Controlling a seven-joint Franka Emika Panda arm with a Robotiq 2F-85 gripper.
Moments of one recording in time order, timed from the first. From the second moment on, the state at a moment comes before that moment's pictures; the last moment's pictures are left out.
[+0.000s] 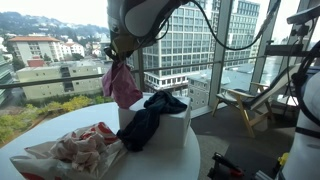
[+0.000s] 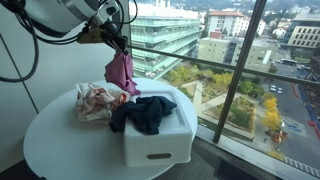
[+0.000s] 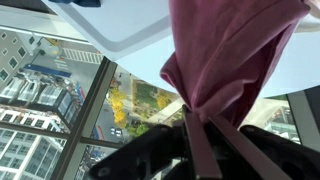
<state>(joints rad) 0.09 -0.07 0.03 -2.15 -0.63 2.60 0.74</state>
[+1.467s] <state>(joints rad) 0.08 0.21 0.00 -2.15 -0.99 2.37 0.93</state>
